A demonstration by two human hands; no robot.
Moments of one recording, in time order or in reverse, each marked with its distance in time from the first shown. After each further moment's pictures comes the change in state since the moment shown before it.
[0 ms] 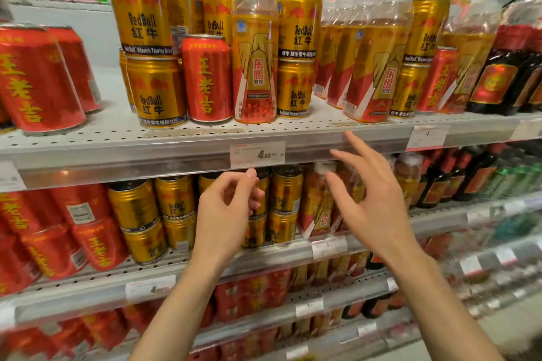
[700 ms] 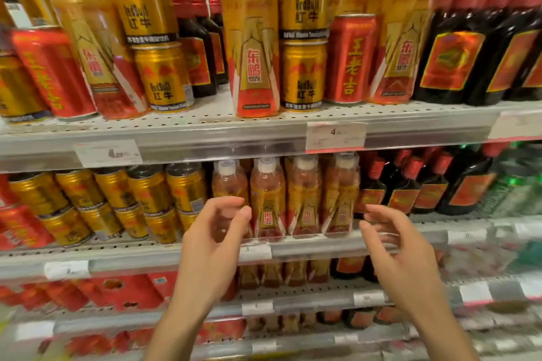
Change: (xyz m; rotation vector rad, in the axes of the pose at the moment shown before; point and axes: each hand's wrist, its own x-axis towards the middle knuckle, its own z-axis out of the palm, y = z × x) left_hand -0.062 -0.015 0.194 0.247 0.144 0.006; right_hand -0.041 0.231 -0.095 0.340 -0.135 0.438
